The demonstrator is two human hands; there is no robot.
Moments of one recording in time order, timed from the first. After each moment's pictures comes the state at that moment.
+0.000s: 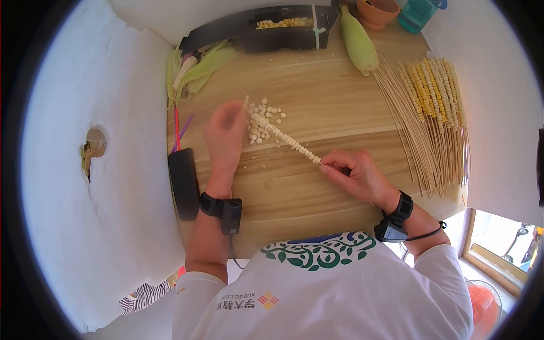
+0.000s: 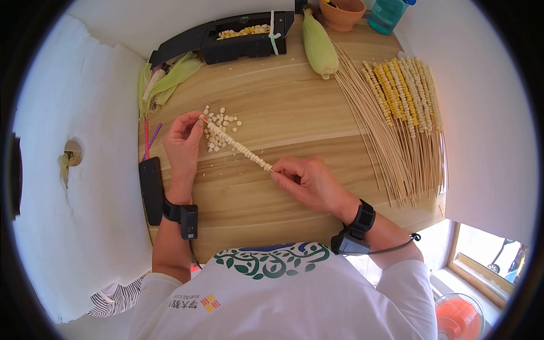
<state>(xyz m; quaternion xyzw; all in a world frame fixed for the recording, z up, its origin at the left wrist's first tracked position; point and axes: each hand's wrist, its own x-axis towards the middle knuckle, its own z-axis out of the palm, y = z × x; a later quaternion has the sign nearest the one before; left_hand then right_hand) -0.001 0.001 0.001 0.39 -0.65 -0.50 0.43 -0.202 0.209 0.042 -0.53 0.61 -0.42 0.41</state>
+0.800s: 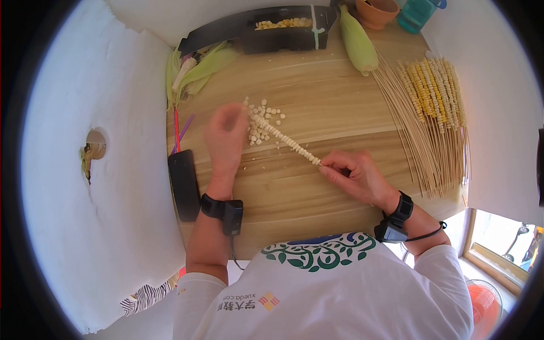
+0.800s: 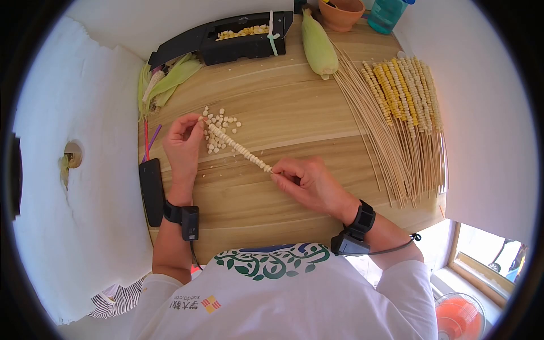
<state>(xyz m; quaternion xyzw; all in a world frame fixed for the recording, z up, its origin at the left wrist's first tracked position) -0.001 0.001 -0.002 0.39 -0.70 -0.42 0.42 -0.201 0.209 0.040 -0.53 0.61 -0.43 0.40</state>
